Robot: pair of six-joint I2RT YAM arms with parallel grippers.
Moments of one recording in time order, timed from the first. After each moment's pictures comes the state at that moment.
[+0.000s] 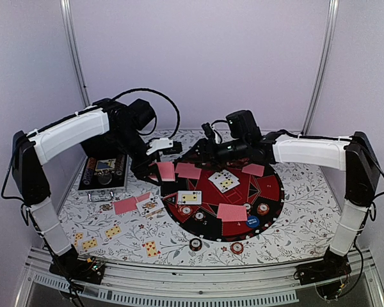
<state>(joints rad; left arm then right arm) -0.62 1.78 1.66 -1.19 0.41 0.73 0.77 1.82 1.38 -0.09 -0.56 0.76</state>
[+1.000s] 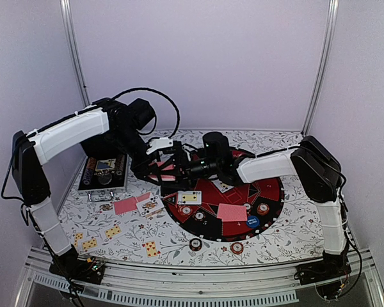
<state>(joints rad) -0.62 1.78 1.66 -1.20 0.42 0.72 0.87 2.18 1.45 0.52 -0.88 1.26</state>
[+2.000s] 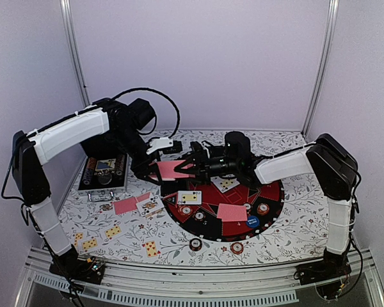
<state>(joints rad) -0.62 1.78 1.66 -1.19 0.42 0.72 0.79 2.05 1.23 0.69 -0.87 1.32</state>
